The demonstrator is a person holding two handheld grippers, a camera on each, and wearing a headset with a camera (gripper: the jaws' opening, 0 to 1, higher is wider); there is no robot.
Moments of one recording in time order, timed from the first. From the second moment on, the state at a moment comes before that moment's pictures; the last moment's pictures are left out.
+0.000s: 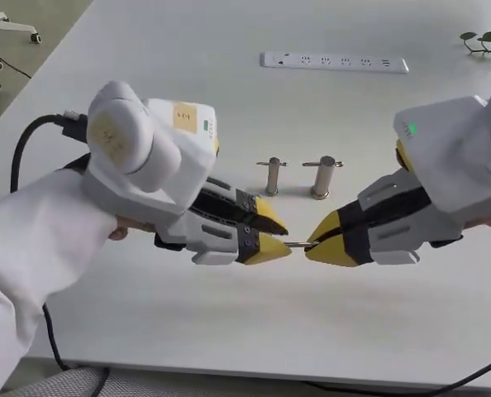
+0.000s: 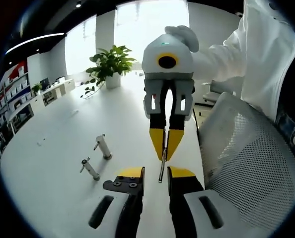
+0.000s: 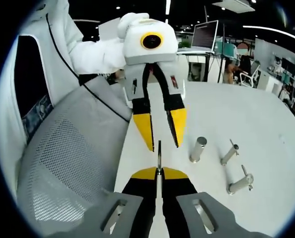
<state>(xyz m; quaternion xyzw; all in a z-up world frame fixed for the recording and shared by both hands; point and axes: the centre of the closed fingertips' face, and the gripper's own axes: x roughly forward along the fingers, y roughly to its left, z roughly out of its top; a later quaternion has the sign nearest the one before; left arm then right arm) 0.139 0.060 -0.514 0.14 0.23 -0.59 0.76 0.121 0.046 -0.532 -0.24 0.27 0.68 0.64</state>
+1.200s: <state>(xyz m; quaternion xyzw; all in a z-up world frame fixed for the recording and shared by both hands) 0.194 0.088 -0.580 0.05 0.29 -0.46 0.84 0.185 0.054 -0.560 -0.23 0.30 0.65 0.67</state>
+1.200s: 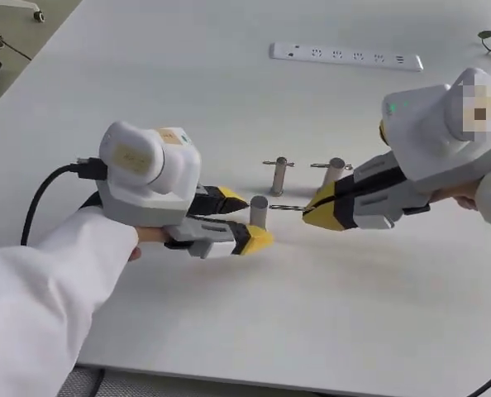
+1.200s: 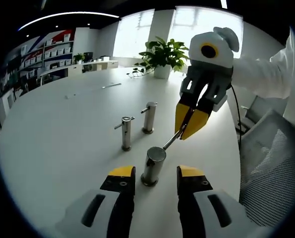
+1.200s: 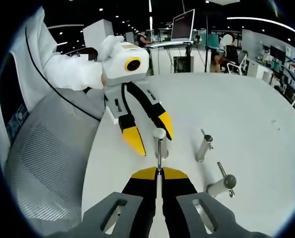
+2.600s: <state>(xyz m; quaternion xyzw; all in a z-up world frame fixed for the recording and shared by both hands) 0.200 0.088 -0.585 0.06 0.28 -0.47 0.83 0.194 0.081 -0.575 -0.32 0.26 0.67 0.61</state>
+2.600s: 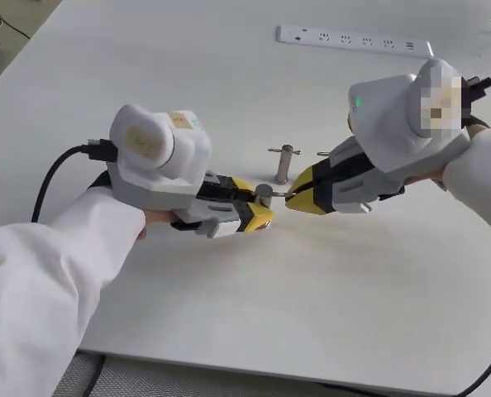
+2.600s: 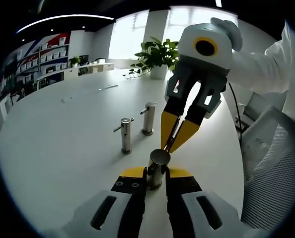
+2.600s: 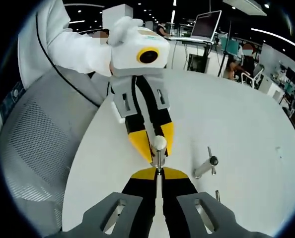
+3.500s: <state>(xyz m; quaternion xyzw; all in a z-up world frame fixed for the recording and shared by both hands) 0.197 0.087 -0.584 0.05 0.28 -0.48 0.83 0.192 0.094 -0.578 -0.38 0.25 0.70 0.56</state>
